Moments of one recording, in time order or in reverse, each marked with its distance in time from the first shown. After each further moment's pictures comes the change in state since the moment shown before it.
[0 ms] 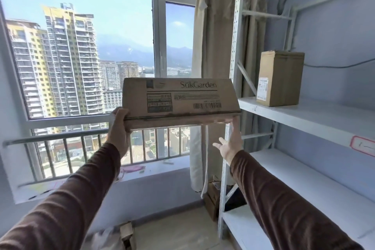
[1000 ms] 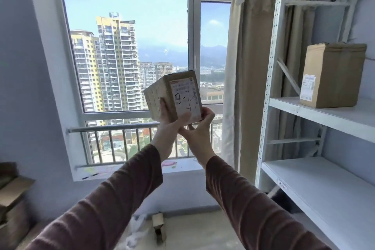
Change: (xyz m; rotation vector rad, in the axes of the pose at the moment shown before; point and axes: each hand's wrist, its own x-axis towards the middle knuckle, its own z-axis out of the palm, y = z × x) left_hand -0.071 0.020 0.040 0.247 -0.255 0.011; right_hand -0.087 0.103 0.122 -0.455 -0.561 -0.531
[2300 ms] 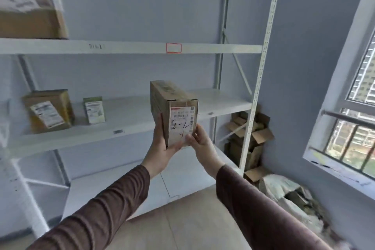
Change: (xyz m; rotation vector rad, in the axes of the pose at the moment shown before) left_hand -0.587 0.246 -0.435 1.032 1.091 -0.084; right_hand -0.449 -0.103 0.552 0.599 -1.314 0.306
